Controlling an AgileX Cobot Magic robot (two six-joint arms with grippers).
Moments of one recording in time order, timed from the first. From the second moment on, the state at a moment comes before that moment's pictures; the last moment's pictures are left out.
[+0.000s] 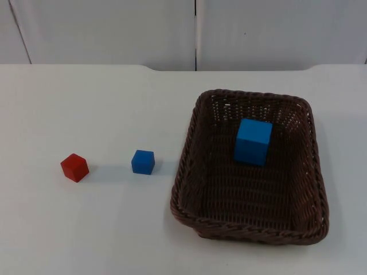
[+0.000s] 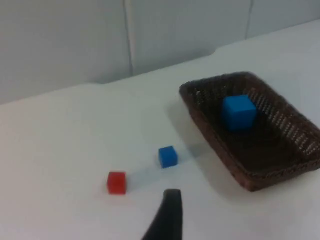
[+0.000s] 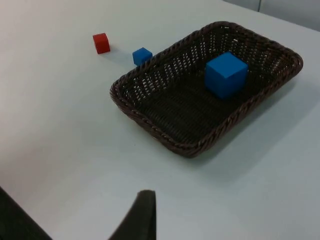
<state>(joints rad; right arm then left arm) 0.68 0.00 -0.52 -0.02 1.08 0.00 -0.46 0.00 -0.60 -0.06 1.04 0.02</state>
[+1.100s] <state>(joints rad) 0.68 0.00 -0.51 -0.03 1.08 0.01 -0.46 0.00 -0.50 -0.01 1.08 -0.03</state>
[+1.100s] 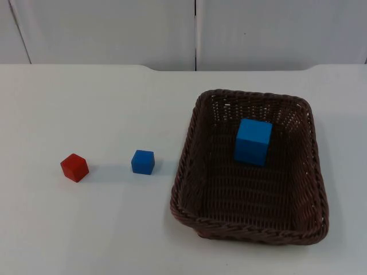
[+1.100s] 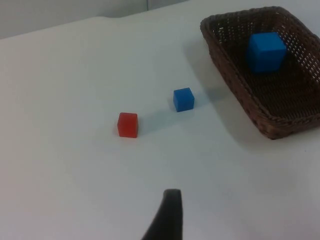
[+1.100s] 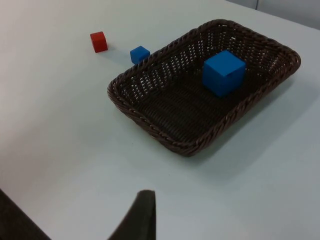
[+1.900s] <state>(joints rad) 0.68 0.00 -0.51 -0.03 1.08 0.01 -0.46 0.00 -0.50 -0.01 1.08 -0.03</state>
